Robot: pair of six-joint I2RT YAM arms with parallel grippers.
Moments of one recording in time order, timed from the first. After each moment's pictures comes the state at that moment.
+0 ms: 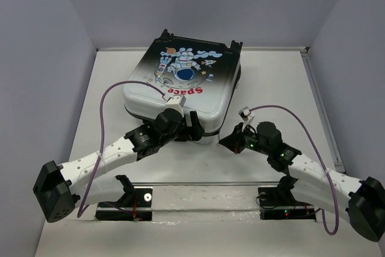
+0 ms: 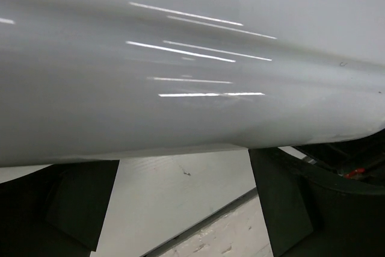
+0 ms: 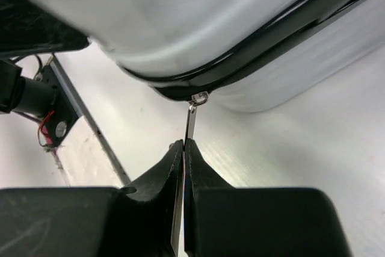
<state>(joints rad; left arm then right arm) -0.91 1.06 0.75 -0.27 -0.18 -0.74 0.66 0.91 0.32 0.27 -0.37 0.47</state>
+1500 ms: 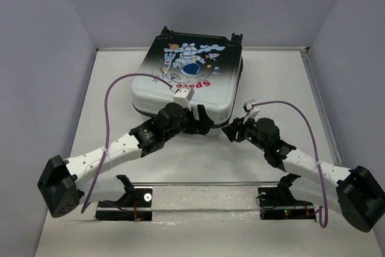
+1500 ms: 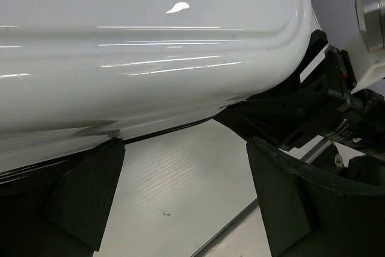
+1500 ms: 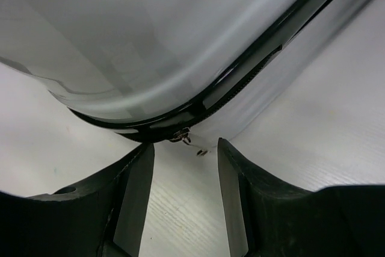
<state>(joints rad) -0.91 1.12 0.79 -0.07 -0.14 -0.63 0.64 0.99 0.32 0.39 -0.03 0.34</state>
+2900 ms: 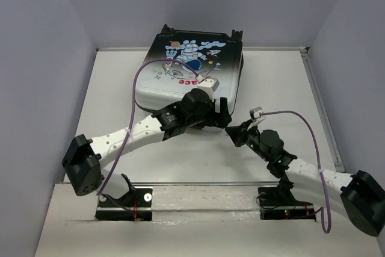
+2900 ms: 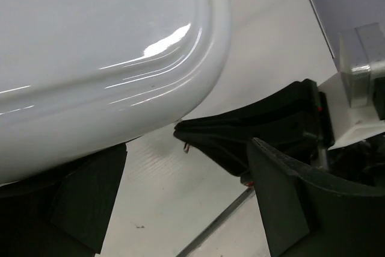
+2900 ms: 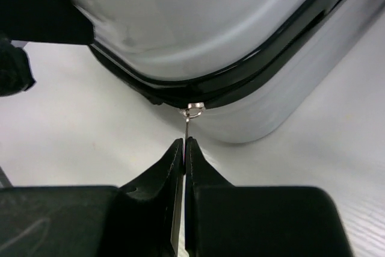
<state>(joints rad) -0.95 1.41 1.10 -0.20 -0.08 -0.60 0.69 0.93 0.17 0.64 -0.01 0.42</state>
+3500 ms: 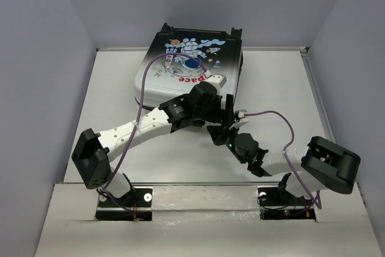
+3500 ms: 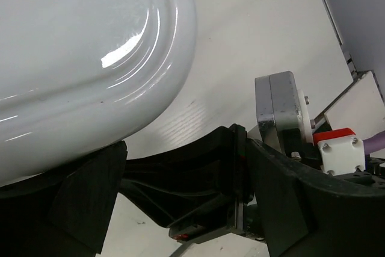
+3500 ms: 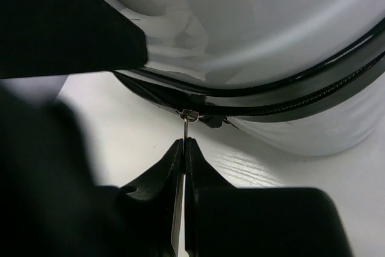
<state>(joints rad) -0.96 1.51 1.27 -0.32 -0.03 -0.57 0.99 1.37 0.30 0.96 0.40 0.66</state>
